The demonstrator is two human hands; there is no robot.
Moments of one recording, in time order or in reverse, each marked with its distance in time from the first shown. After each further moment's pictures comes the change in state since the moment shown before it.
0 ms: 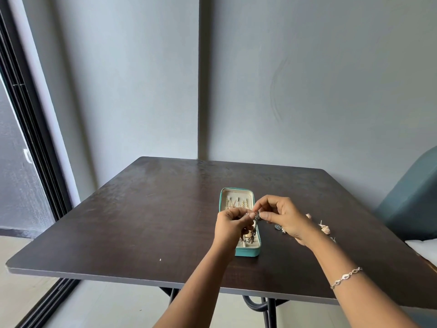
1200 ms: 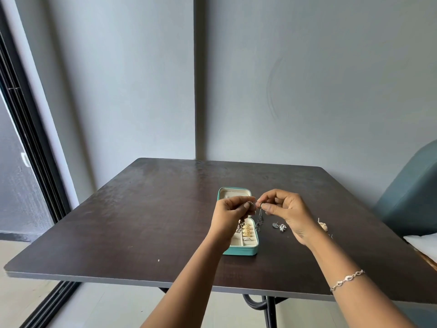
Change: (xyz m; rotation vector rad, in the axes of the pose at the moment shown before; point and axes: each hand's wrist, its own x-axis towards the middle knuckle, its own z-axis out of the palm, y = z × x) left_hand 0.001 0.025 0.004 0.028 -0.062 0.067; right_hand -0.007 0.001 -0.006 0.187 0.175 -0.088
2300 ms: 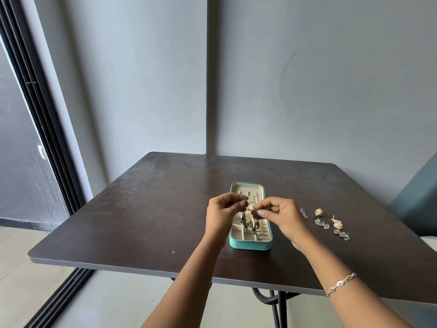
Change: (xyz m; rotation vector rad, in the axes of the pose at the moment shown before) left_hand -0.004 -0.007 -0.039 0.054 0.165 0.071; right_hand 0.002 0.023 0.039 -0.080 0.033 0.105
